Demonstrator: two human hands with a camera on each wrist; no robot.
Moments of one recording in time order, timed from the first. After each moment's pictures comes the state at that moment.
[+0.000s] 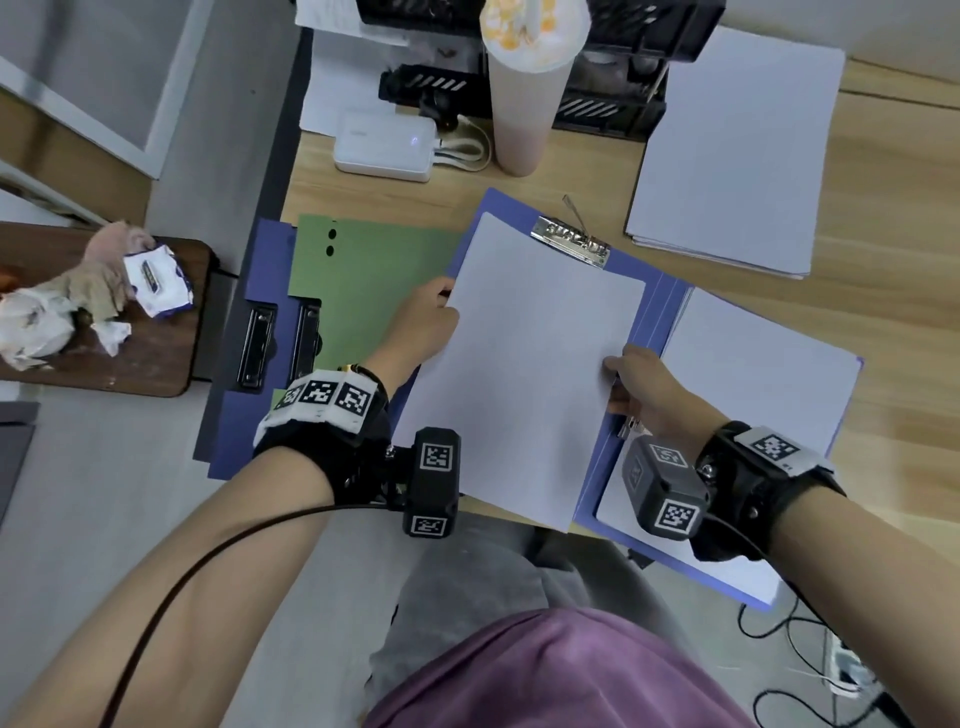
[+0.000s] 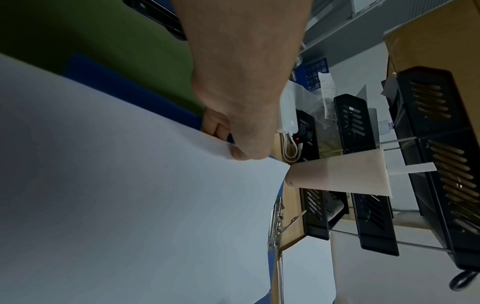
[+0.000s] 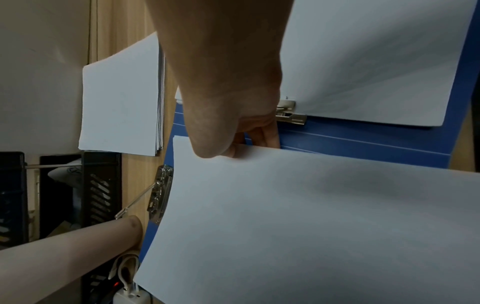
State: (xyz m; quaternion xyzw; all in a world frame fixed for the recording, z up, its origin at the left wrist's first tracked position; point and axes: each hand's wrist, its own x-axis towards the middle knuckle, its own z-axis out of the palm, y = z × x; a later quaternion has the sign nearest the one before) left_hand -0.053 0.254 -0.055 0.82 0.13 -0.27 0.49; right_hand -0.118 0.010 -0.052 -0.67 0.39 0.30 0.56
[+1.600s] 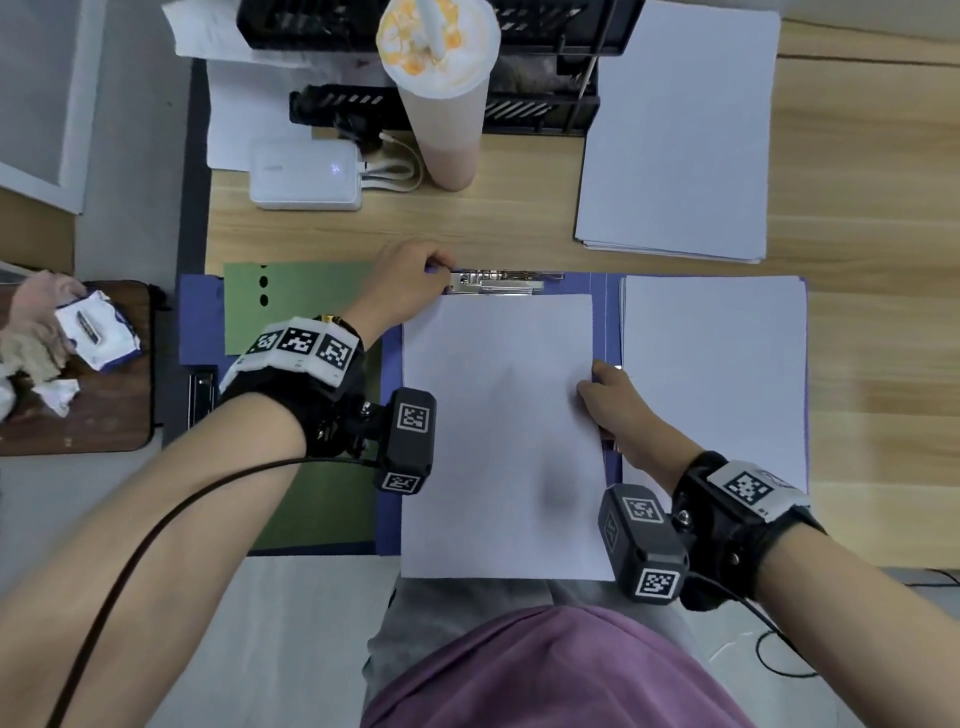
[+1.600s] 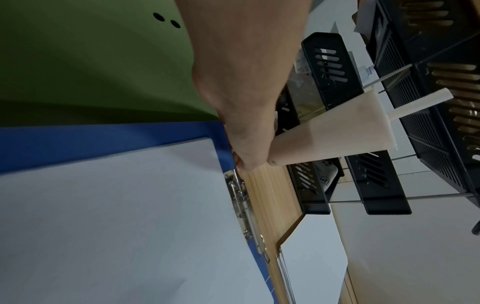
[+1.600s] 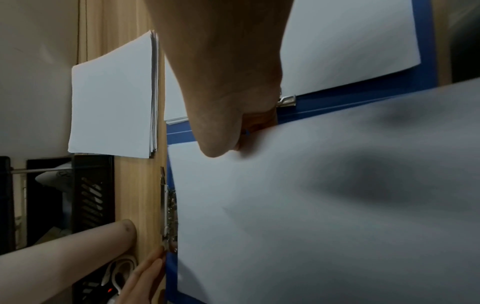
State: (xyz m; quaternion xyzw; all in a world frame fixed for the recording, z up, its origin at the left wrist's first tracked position) left_hand 0.035 0.218 -0.055 0.91 -0.07 -0.26 0.32; right_hand -0.129 0.003 -0.062 -0.68 0.38 0.30 0.54
